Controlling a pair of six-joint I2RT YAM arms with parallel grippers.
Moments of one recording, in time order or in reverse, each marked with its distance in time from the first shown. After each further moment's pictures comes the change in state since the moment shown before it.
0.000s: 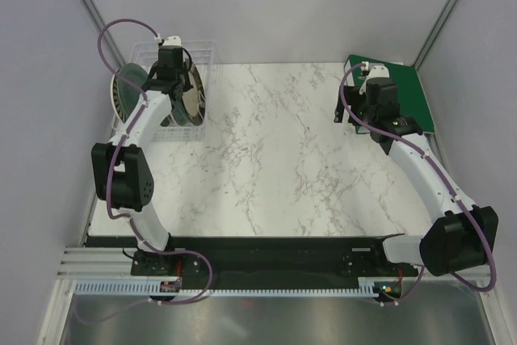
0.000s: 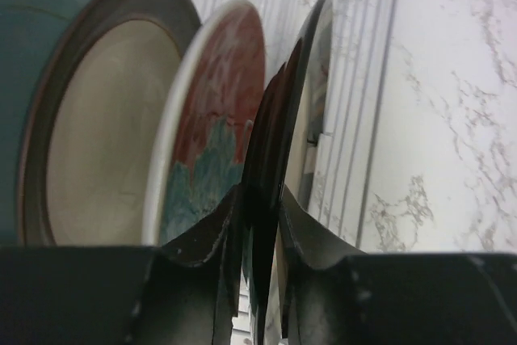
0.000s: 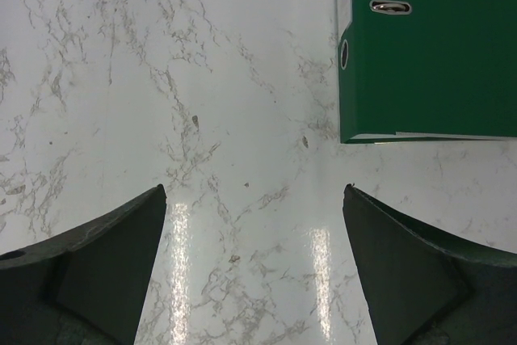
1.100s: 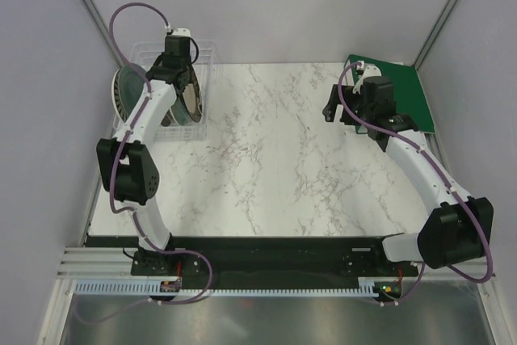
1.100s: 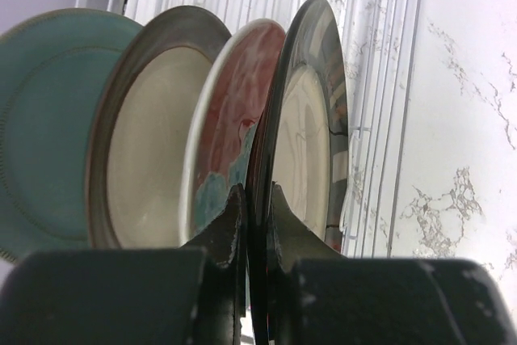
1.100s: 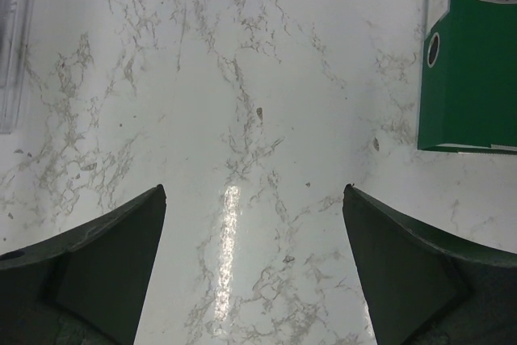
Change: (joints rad) left arm -0.035 0.083 0.192 -0.163 -0.116 0.135; right arm 0.000 0.042 0.000 0.043 -0.170 0.072
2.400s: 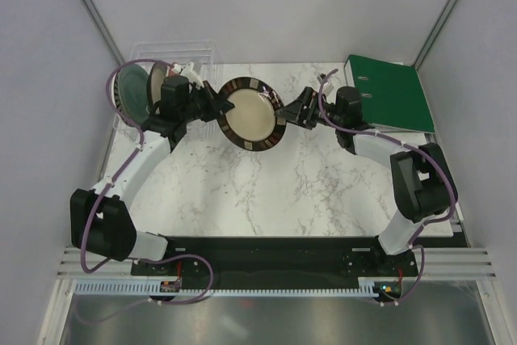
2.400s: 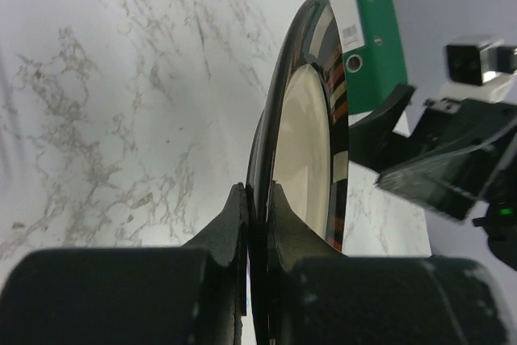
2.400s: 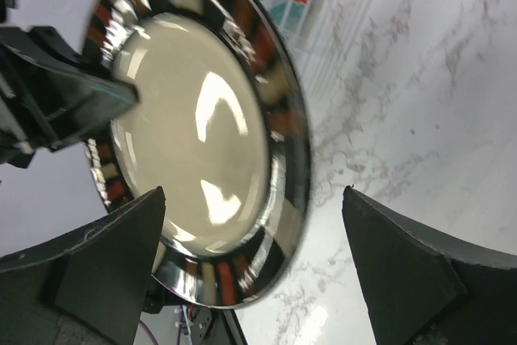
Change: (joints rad) left arm -0.098 -0.473 -0.617 0.332 0.718 -0.573; right arm 0.091 0.356 -0.131 0.861 -0.669 0.586
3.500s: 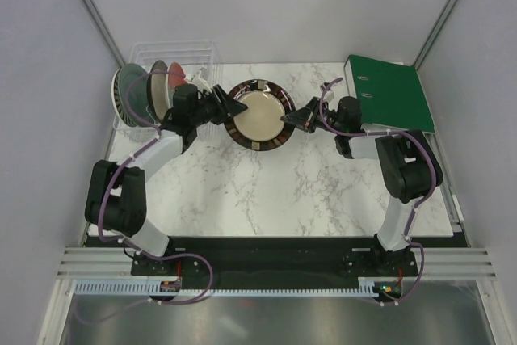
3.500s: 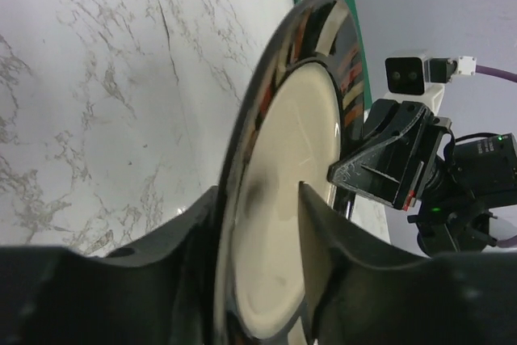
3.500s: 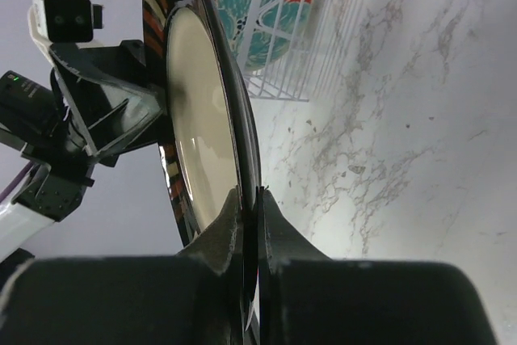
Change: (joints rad) left arm 0.002 0.168 -0.133 0.405 0.125 -0.158; right arm -0.039 0.183 -0.091 0.374 -0.079 0.253
